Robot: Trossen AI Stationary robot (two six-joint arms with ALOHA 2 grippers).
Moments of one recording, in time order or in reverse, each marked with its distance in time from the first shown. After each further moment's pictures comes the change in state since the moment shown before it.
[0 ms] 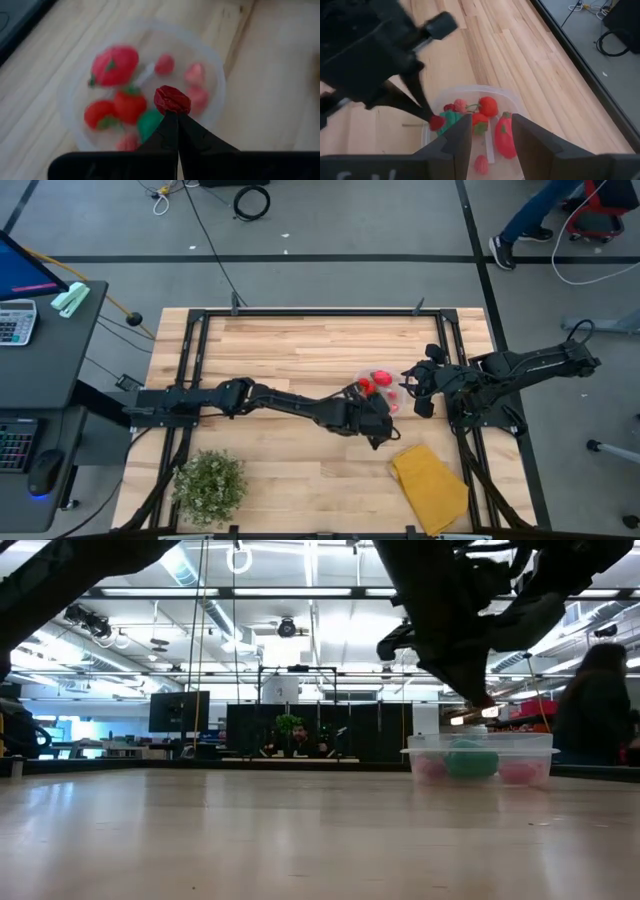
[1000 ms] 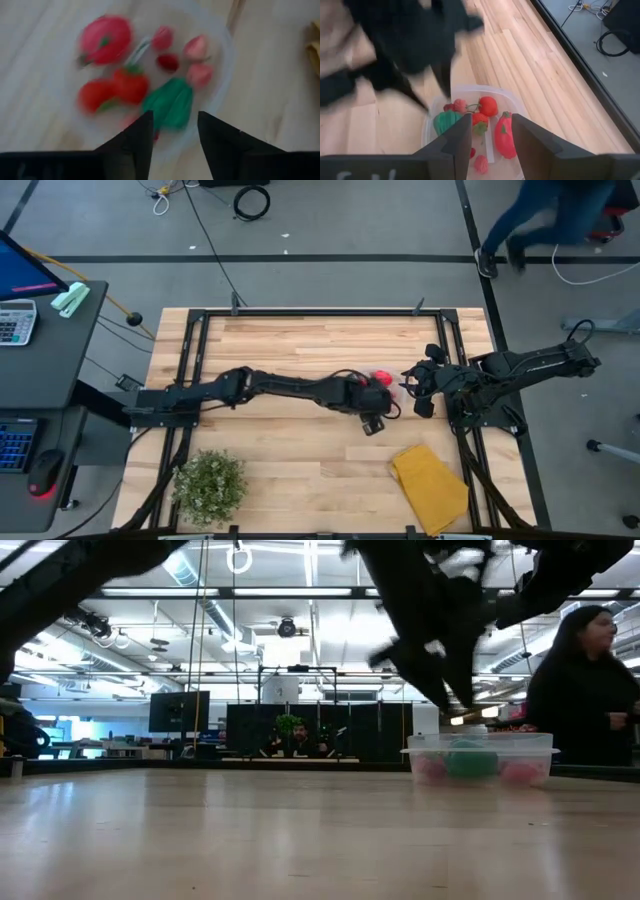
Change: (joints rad) left arm 0.087 -0.040 -0.002 -0.086 0.293 0.030; right arm 0.000 0.000 0.000 0.000 0.000 -0.001
